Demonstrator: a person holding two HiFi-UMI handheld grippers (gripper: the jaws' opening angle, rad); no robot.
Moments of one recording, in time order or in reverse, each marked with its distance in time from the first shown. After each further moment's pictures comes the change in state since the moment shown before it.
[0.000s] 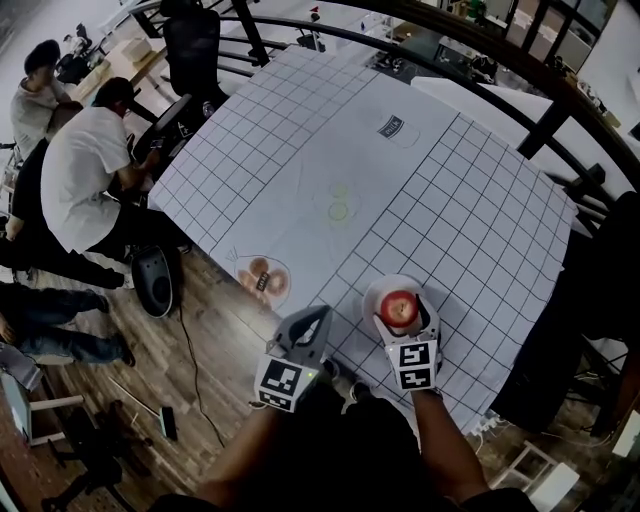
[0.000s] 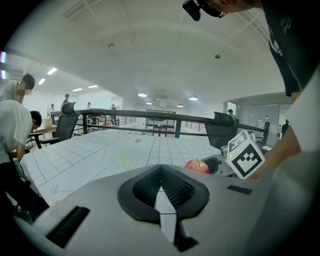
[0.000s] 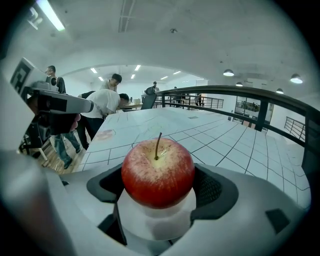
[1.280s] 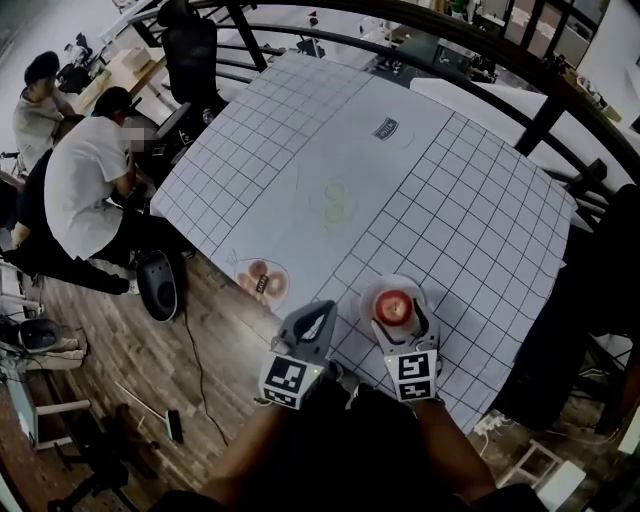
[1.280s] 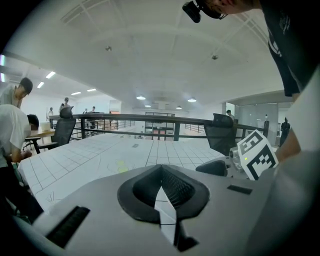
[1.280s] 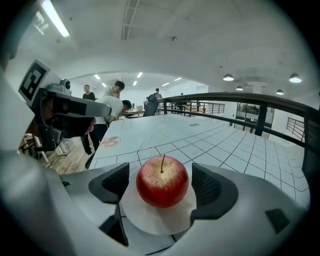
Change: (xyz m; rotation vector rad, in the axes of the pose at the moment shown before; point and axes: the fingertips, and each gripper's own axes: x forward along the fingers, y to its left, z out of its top) left arm 0.011 -0.013 0.019 0.027 -0.027 -0.006; right arm -0.025 0.008 0.013 -0.002 -0.079 0.022
